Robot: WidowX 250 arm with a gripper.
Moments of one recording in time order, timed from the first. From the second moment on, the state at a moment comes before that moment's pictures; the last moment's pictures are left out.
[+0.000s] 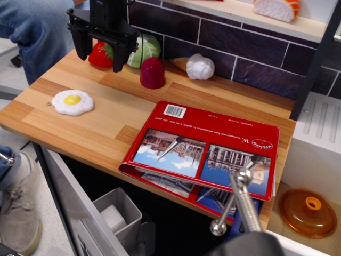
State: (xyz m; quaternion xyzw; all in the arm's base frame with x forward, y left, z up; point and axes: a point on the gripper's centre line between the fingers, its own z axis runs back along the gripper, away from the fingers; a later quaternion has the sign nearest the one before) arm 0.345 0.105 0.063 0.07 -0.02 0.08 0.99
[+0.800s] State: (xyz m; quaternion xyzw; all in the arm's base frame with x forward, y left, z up) arm 0.313 0.025 0.095 0.04 0.02 0.10 0.99
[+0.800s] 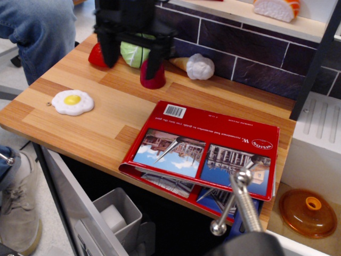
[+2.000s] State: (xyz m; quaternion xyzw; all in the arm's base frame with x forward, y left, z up) arm 0.303 -0.171 0.042 0.21 -0.05 0.13 0.97
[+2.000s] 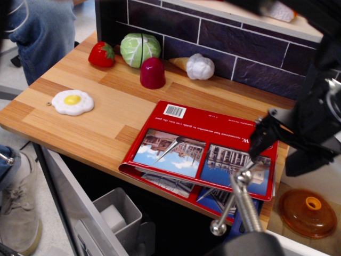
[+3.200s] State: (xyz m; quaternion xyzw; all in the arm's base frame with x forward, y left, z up) arm 0.272 -0.077 0.091 0.24 -0.02 0.05 0.97
